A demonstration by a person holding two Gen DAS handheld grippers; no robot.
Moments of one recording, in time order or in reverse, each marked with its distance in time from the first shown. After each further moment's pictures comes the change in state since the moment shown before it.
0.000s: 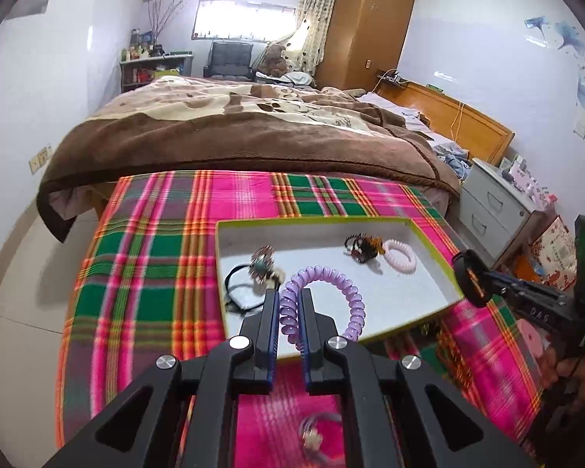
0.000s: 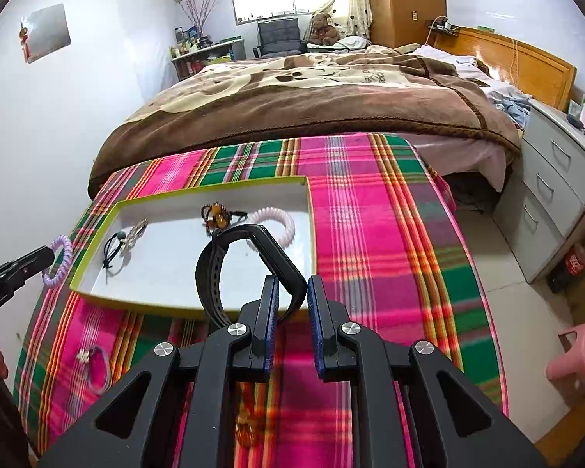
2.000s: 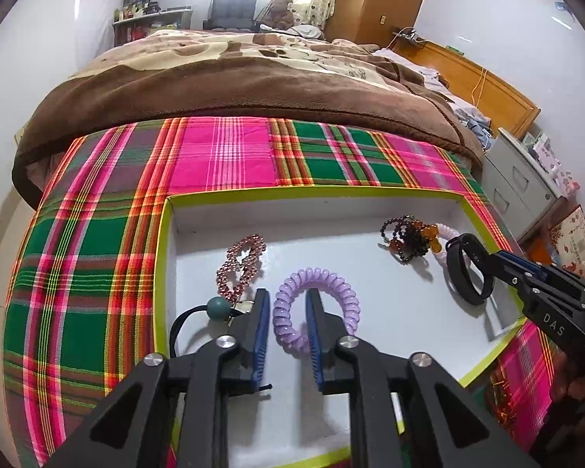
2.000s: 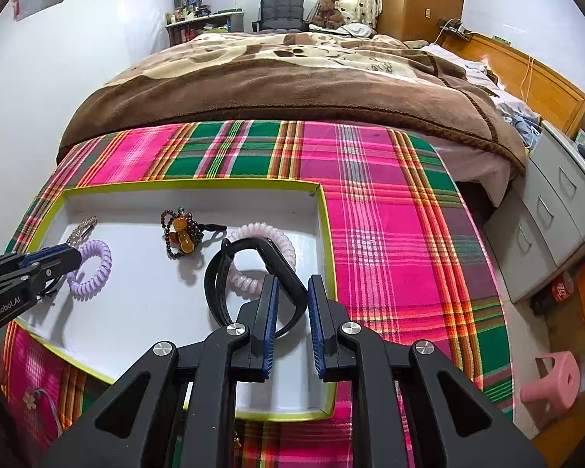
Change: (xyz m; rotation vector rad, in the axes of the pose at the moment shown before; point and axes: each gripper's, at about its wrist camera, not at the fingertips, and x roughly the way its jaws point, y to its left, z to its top) left arm 0.115 -0.004 0.013 -0.009 0.174 0.026; right arm 0.073 0.021 0.026 -0.091 0.076 -0.102
